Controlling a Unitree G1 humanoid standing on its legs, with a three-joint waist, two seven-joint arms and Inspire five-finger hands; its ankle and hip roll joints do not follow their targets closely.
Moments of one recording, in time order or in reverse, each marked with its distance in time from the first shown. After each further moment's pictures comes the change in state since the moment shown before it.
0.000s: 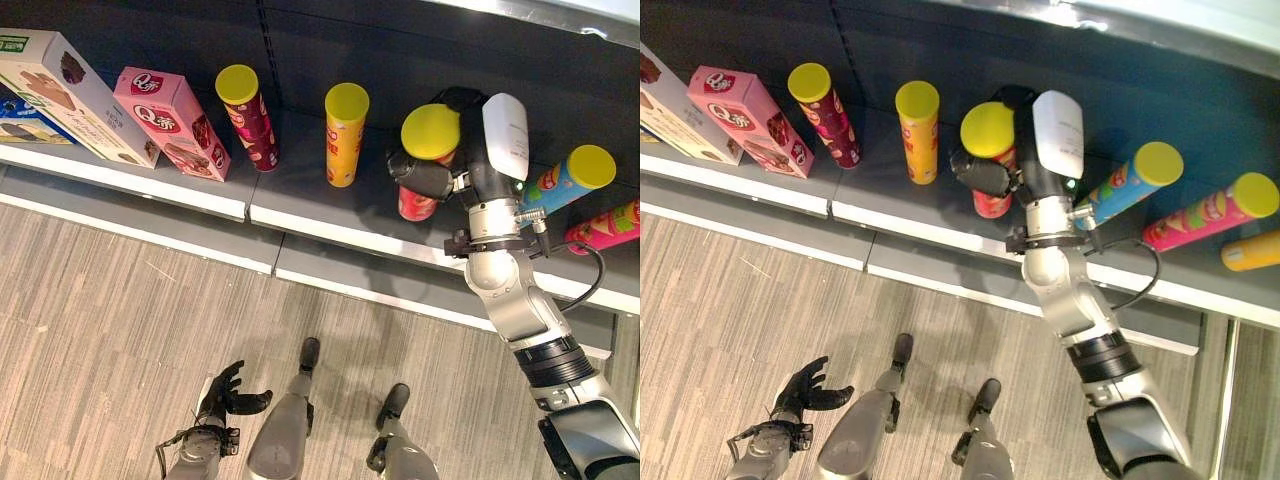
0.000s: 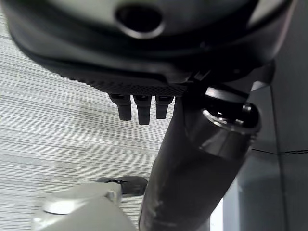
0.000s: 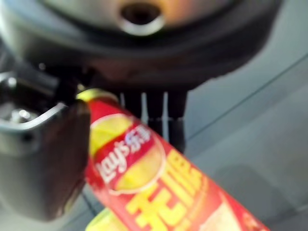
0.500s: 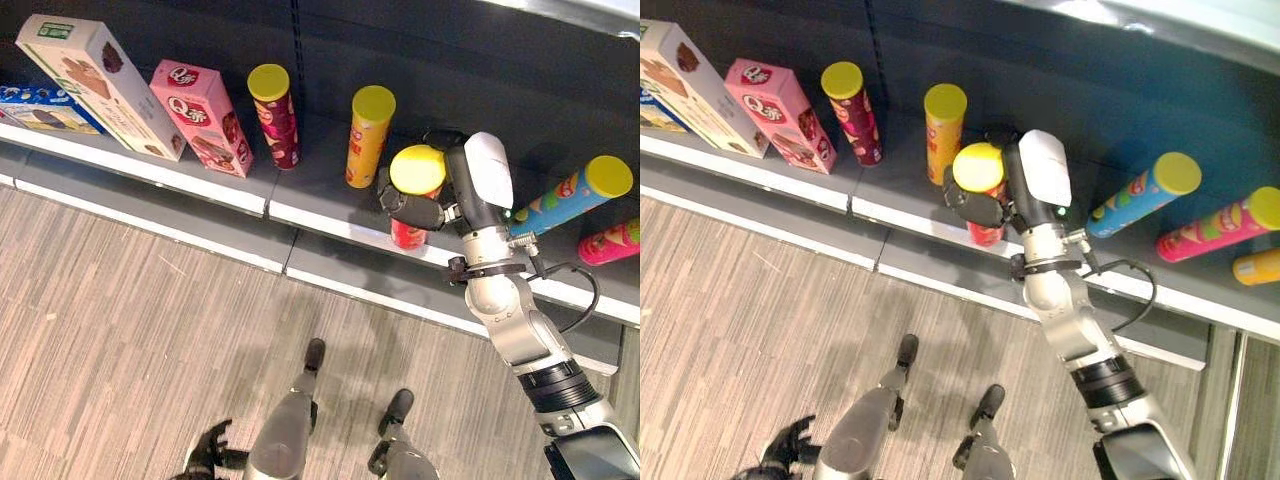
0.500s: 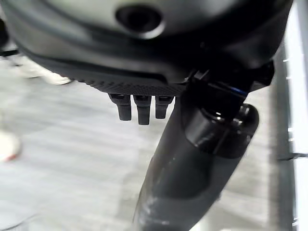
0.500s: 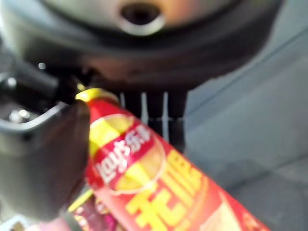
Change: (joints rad) left arm 0.134 -0.032 0.012 0.135 0.033 0.048 -0.016; right arm 0.135 -0.010 0.003 -0.073 0.005 -0.035 0.131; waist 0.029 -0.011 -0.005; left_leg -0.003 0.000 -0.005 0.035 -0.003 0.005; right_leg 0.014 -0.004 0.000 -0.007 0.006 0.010
